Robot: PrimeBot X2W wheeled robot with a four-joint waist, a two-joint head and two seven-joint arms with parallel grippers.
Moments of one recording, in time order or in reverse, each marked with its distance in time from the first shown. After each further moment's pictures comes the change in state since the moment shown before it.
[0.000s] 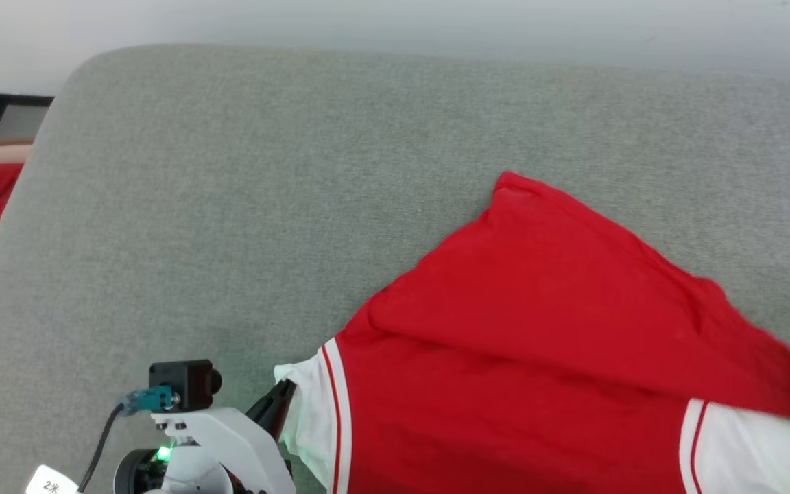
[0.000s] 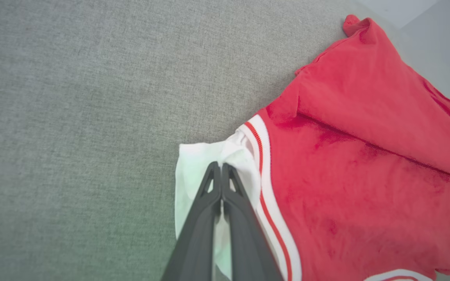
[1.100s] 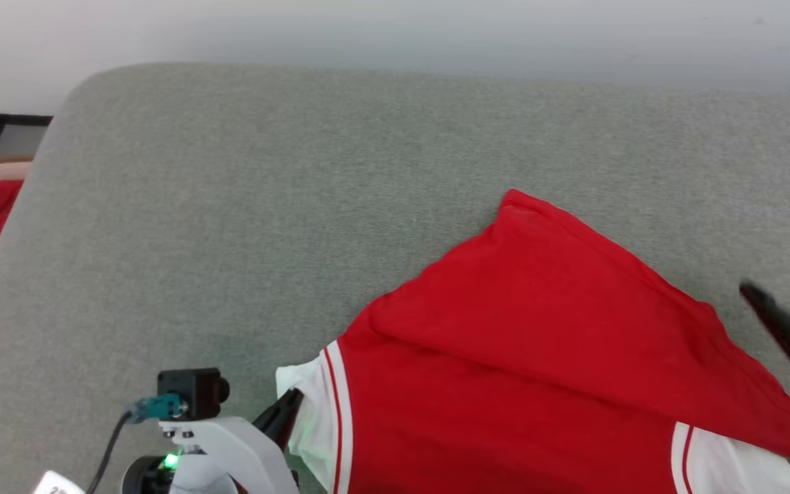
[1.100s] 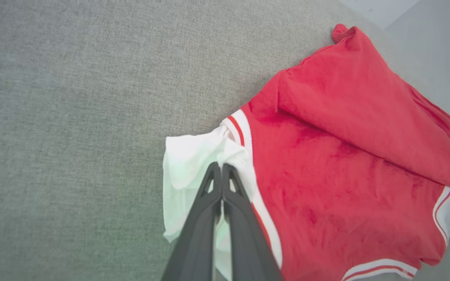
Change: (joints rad) left arm 0.023 0.012 -0.010 -0.026 -0.003 0.009 0.000; right arm 0.012 0.097 0.075 -0.333 -0.052 0.000 -0.119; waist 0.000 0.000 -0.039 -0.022
